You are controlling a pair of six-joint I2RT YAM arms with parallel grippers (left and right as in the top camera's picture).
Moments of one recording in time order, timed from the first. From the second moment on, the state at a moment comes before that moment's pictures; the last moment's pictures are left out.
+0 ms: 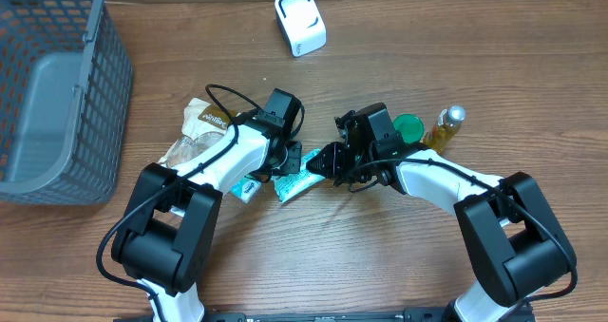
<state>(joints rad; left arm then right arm) -0.45 1.91 1.17 -0.63 0.06 -0.37 0.45 1.81 0.90 -0.09 -0.60 0.65</state>
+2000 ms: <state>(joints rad) -0.02 1.70 1.44 -0.85 0.02 -0.34 0.45 1.81 0.90 -0.09 -0.56 0.56</state>
